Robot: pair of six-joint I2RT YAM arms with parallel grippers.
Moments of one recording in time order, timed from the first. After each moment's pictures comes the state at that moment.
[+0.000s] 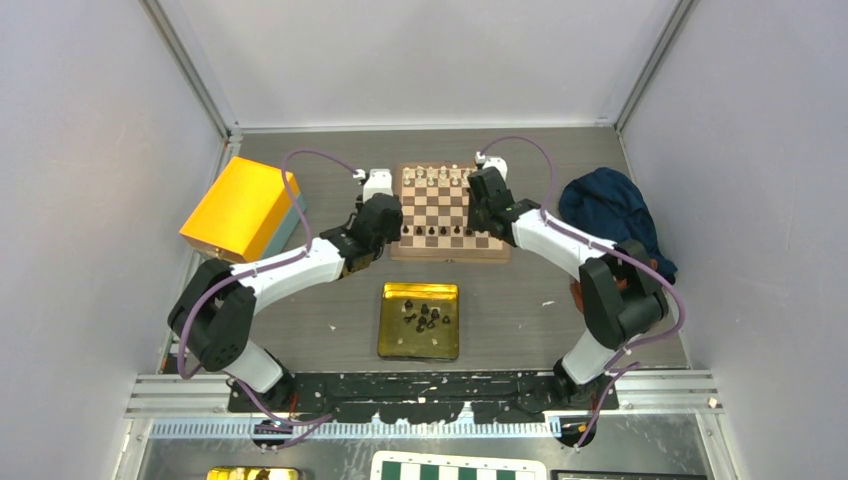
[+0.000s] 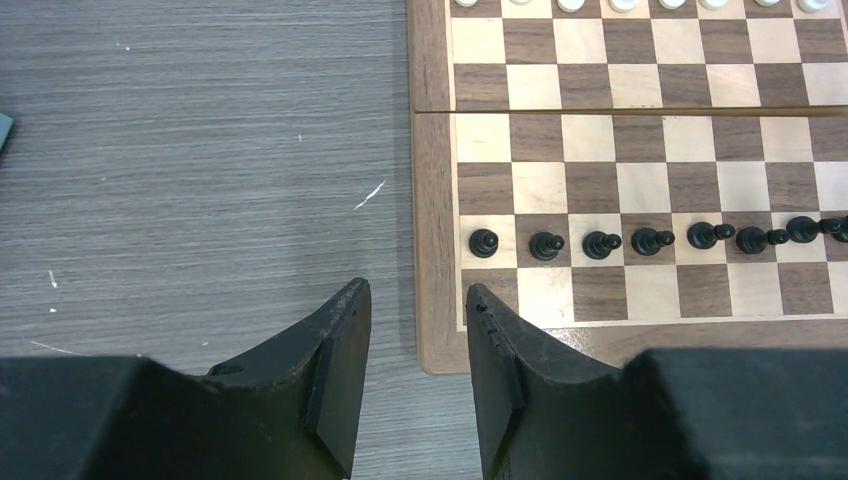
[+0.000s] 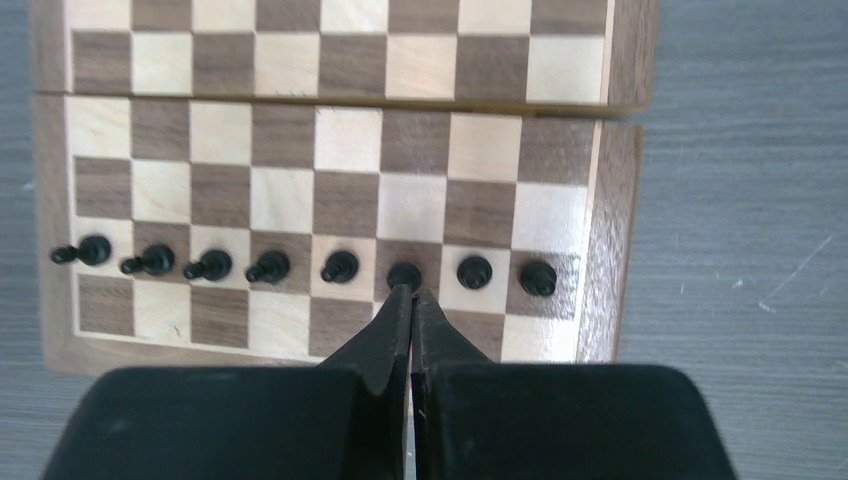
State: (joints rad) left arm -0.74 1.55 0.98 -0.04 -0.54 -0.45; right arm 0.49 1.62 1.06 -0.23 0.26 0.40
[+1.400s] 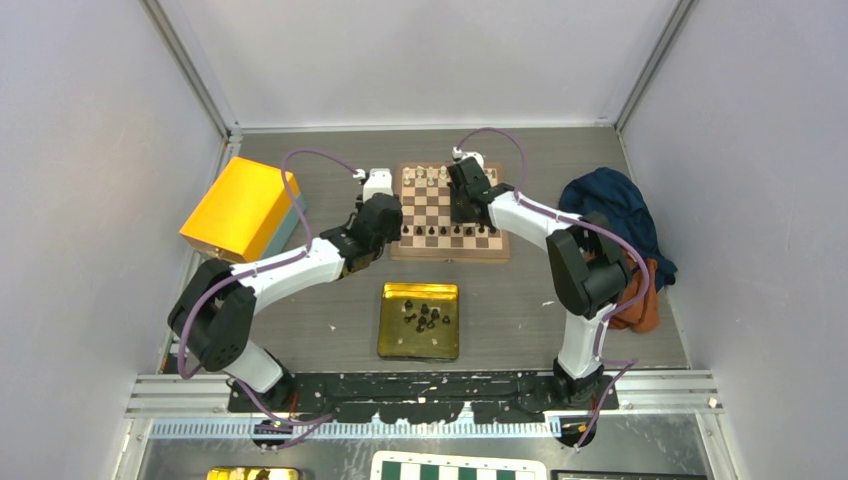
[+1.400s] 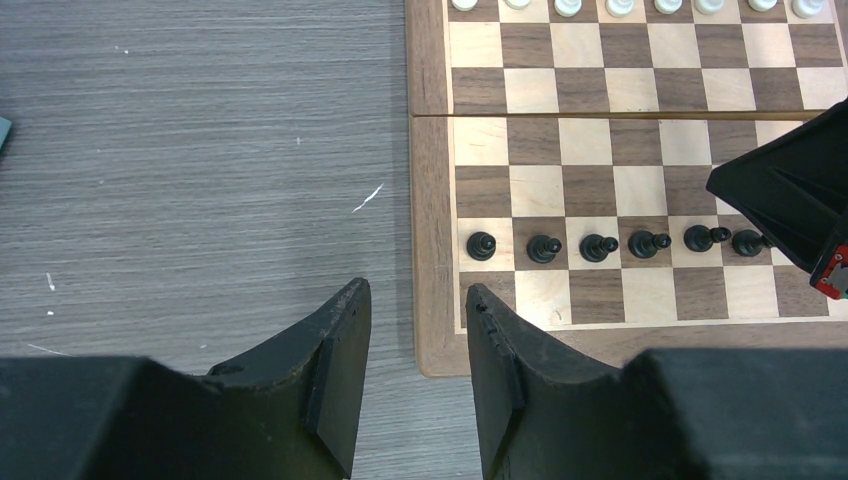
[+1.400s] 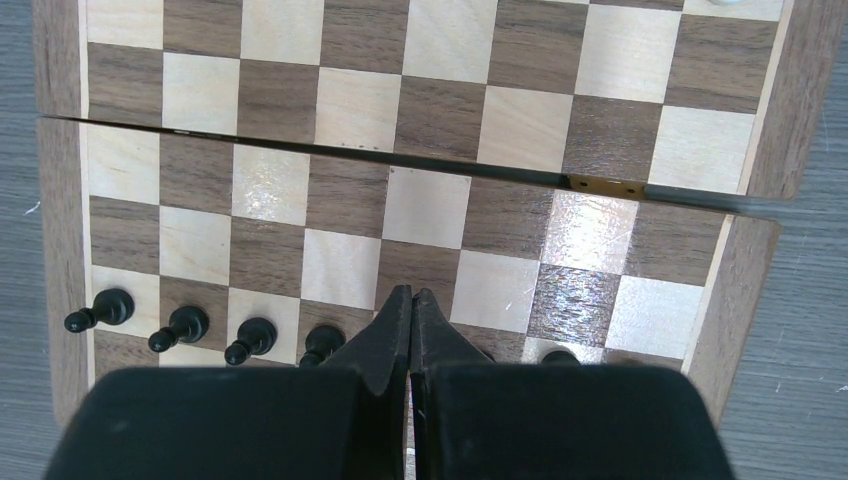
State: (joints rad) left arm -0.74 1.55 0.98 -0.03 -0.54 -0.45; right arm 0.52 1.87 1.30 -0.29 0.21 0.37
